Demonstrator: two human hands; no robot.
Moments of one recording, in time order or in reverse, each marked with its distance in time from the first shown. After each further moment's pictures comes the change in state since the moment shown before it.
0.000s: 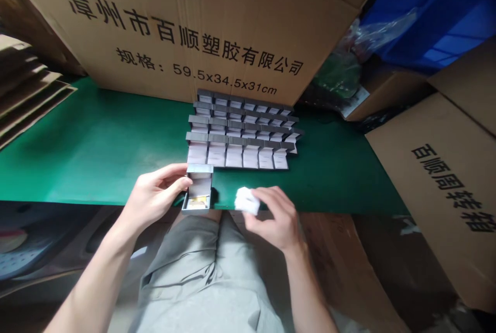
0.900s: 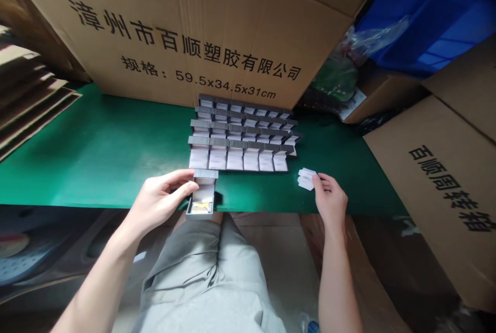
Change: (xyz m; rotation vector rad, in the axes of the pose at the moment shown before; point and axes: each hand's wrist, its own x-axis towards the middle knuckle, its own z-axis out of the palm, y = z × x) left_hand -0.001 -0.009 -0.002 0.067 -0.031 -0.016; right_hand -0.031 0.116 -0.079 -0.210 0.224 0.987
